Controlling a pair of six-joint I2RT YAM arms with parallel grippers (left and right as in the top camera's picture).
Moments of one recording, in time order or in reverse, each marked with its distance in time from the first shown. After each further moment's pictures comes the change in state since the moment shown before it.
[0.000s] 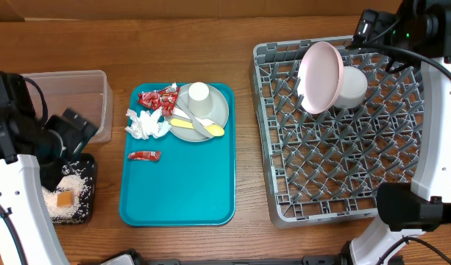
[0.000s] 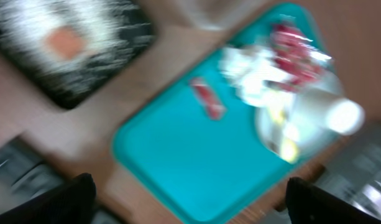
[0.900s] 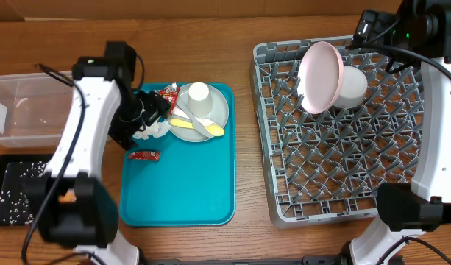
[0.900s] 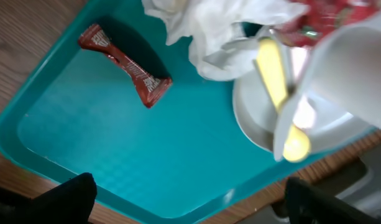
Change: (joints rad) left arm -0.382 0.460 -0.059 0.205 0.027 -0.287; right arm 0.000 0.000 0.000 0.000 0.000 0.000
